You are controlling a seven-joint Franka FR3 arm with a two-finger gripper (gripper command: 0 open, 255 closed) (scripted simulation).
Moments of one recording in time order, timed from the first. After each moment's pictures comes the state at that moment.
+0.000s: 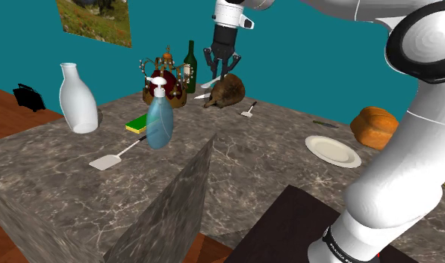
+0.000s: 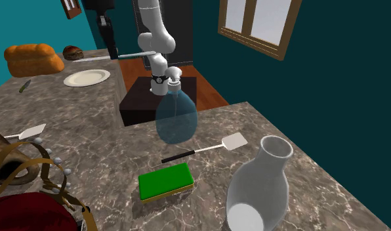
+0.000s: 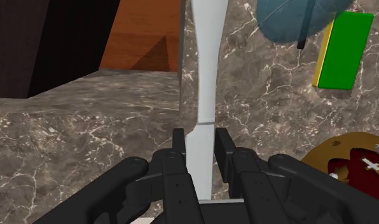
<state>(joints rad) -0.46 0.09 0.48 -1.52 -0.03 1.62 1.19</state>
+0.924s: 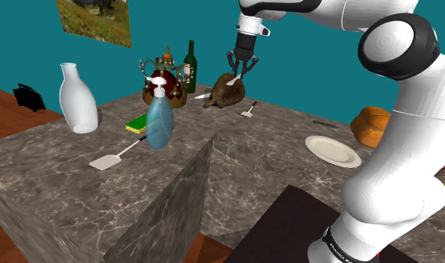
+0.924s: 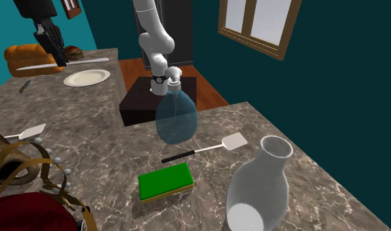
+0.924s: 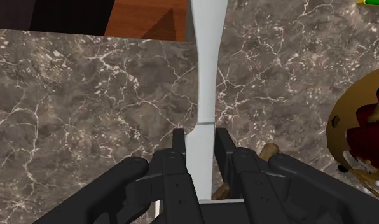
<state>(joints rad) -0.58 0.23 0.39 -1.38 -0.07 1.61 0.96</state>
